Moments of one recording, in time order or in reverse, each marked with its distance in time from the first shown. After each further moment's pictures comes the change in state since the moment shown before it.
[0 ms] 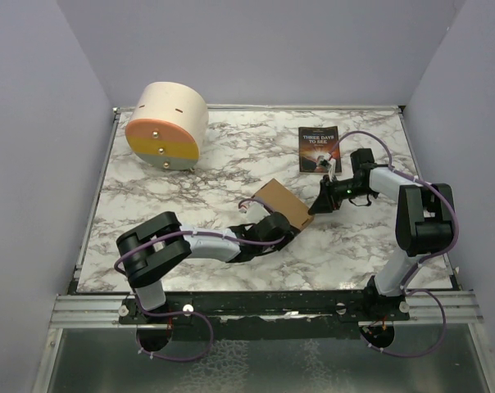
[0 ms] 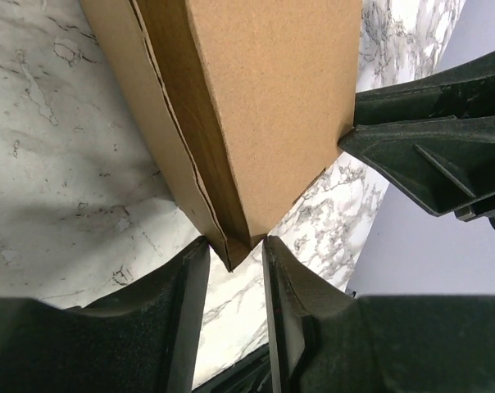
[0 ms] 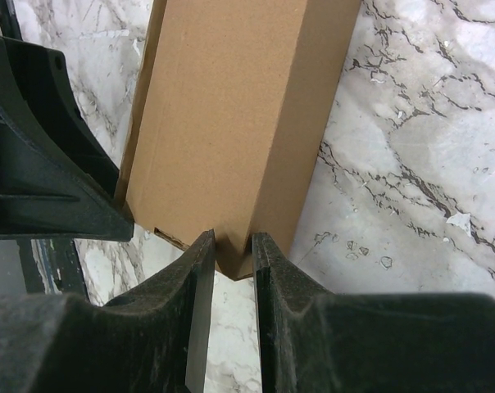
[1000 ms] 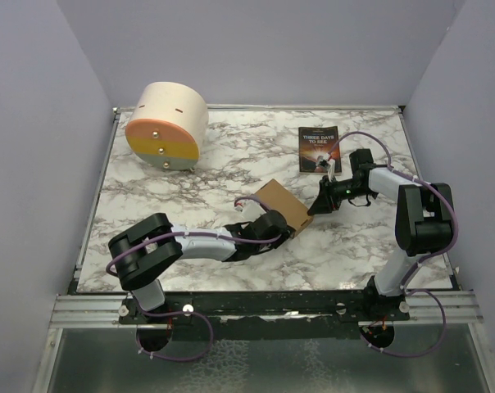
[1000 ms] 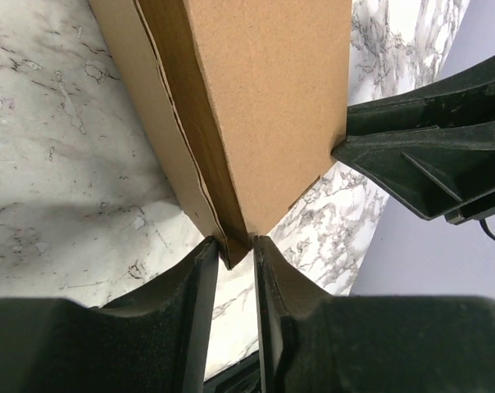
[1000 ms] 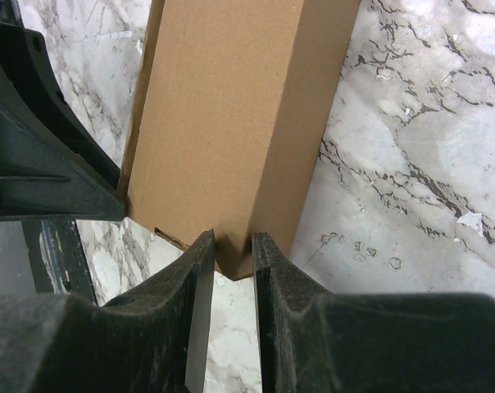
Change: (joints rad) left arm 0.010 -0.053 -0.015 -0.048 -0.008 0.019; right arm 0.008 0.004 -0.003 0.003 0.000 0.029
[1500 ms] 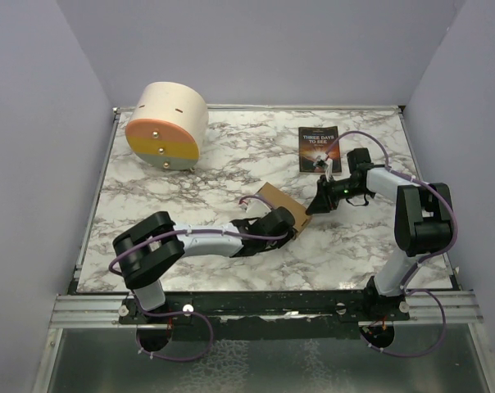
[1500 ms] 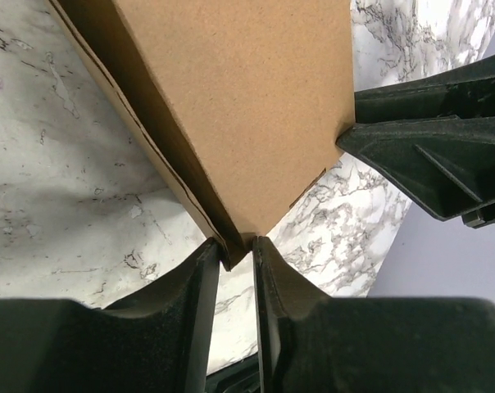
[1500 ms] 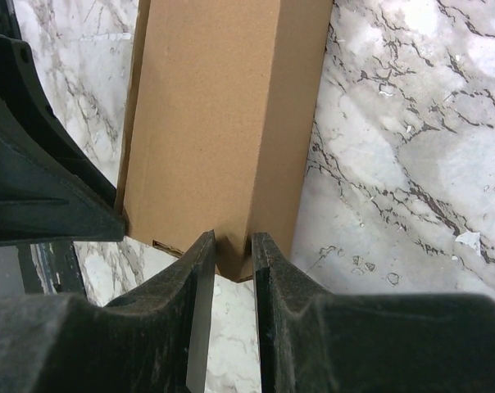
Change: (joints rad) left arm -0.006 0.027 0.109 -0.174 0.002 -0.008; right arm 0.021 0.000 0.000 0.028 0.005 0.003
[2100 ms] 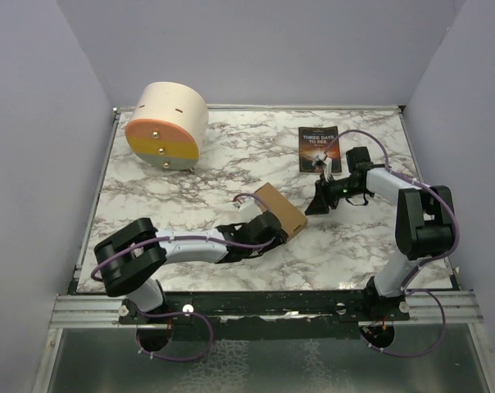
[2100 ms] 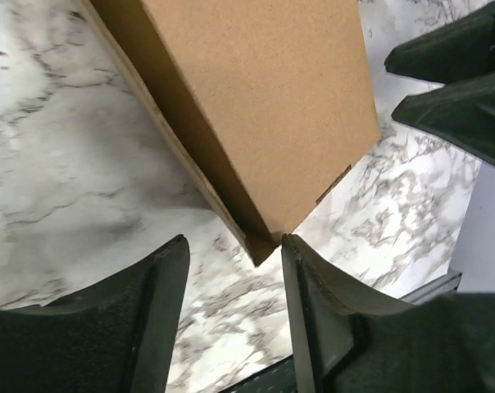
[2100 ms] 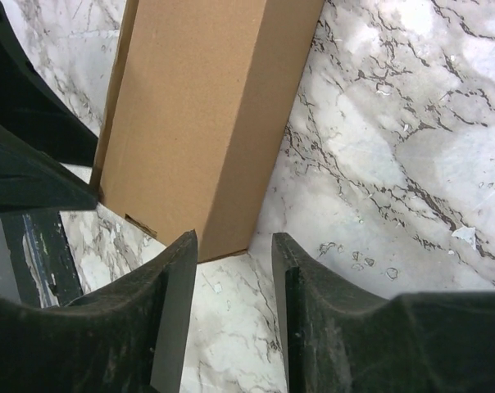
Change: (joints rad) left arm 0.002 -0.093 -0.109 0.015 0.001 0.212; right arm 0.014 -0.027 0.000 0.003 0.042 0.023
